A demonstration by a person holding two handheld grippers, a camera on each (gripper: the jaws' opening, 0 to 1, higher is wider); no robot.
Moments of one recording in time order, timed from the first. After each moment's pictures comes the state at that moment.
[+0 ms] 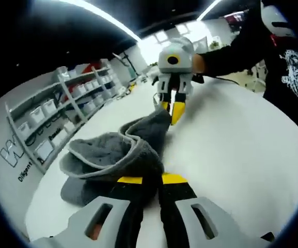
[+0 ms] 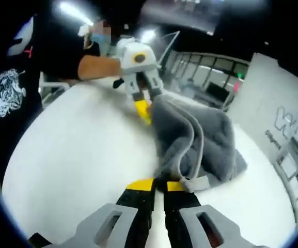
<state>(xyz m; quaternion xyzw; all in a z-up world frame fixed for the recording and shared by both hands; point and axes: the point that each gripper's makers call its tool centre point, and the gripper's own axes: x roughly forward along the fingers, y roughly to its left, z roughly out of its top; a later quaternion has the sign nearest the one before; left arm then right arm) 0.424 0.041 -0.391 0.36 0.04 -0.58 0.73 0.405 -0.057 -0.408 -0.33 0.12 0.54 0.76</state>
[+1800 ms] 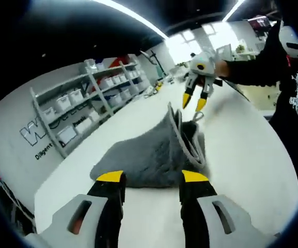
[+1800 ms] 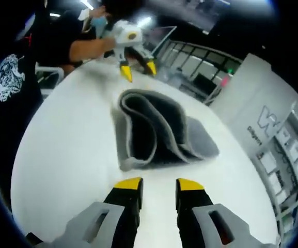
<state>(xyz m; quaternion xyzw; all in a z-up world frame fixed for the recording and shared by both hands) 0.419 0.109 -0.315 0.25 0.03 -0.46 0.85 0.401 -0.124 -0.360 -0.35 0.11 0.44 0.82</state>
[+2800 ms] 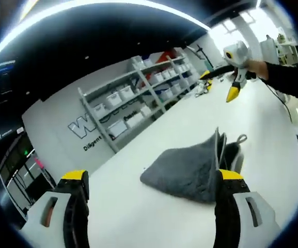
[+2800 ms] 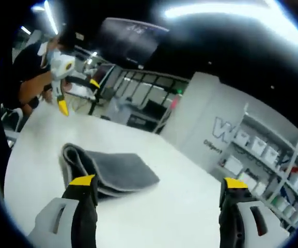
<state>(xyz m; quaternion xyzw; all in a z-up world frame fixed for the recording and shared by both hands) 0.412 0.113 -0.231 0.30 0.01 -0.26 0.92 0.456 -0.161 -0.221 -0.27 -0.02 0.34 0.90</state>
